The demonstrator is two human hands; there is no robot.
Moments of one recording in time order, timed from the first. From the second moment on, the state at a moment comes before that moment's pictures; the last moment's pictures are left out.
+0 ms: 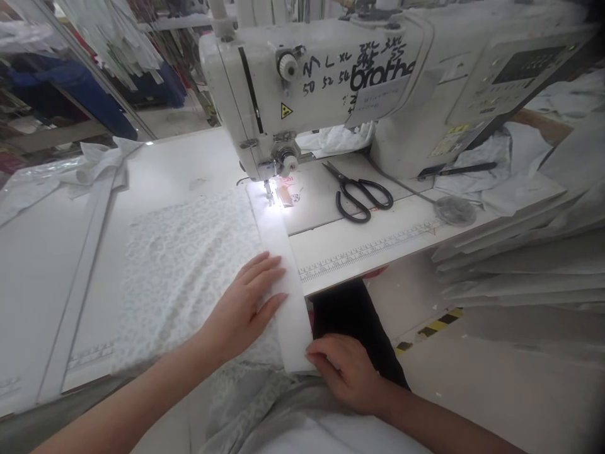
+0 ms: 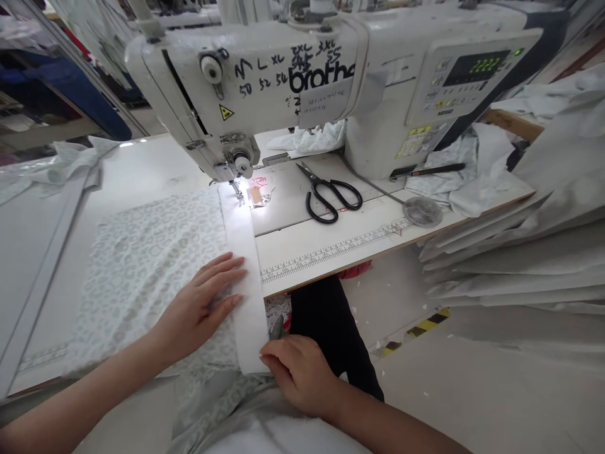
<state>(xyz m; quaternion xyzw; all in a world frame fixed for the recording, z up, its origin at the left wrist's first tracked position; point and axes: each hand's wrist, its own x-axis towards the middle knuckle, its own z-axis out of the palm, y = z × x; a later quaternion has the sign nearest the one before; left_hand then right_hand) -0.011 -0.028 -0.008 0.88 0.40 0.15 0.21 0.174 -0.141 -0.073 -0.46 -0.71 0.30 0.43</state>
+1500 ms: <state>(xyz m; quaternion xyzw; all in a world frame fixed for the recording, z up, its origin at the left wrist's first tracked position) -0.012 0.030 -0.012 0.89 0.40 0.10 0.18 0.183 0.008 -0.021 -0.36 -0.84 0.23 0.34</state>
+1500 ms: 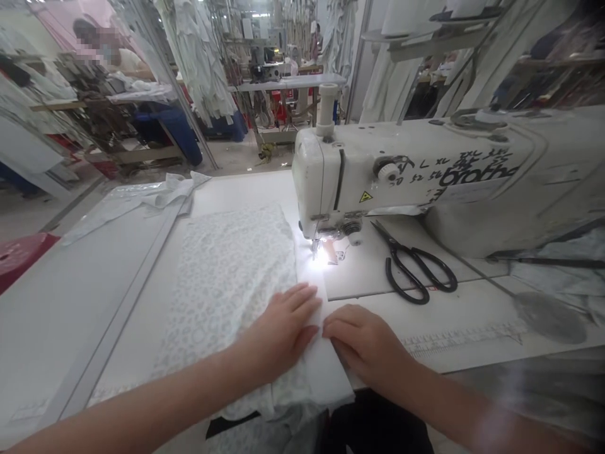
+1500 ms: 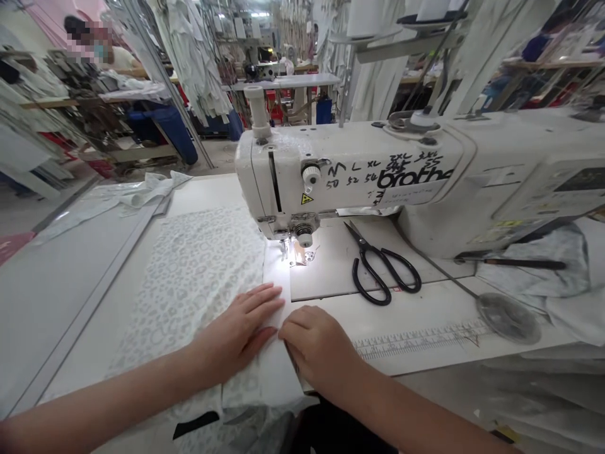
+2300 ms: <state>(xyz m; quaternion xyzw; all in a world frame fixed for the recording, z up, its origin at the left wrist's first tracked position) -0.028 0.087 -0.004 0.90 0.41 0.12 0.10 0.191 0.002 -0.021 -0.35 -0.86 0.07 0.35</state>
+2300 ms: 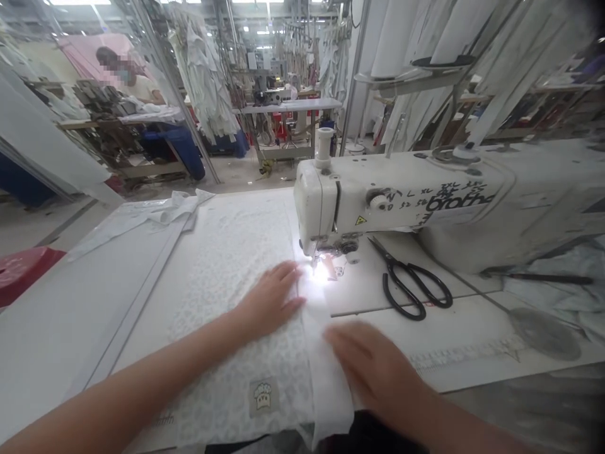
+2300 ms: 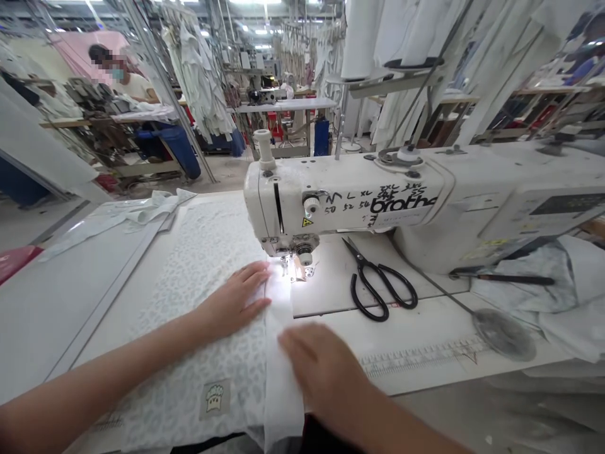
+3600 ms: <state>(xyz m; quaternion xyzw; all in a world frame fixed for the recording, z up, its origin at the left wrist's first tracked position) -0.005 -0.065 -0.029 0.95 0.19 0.20 0.14 0.176 -0.123 -0.066 -0.46 -0.42 0.65 0.44</state>
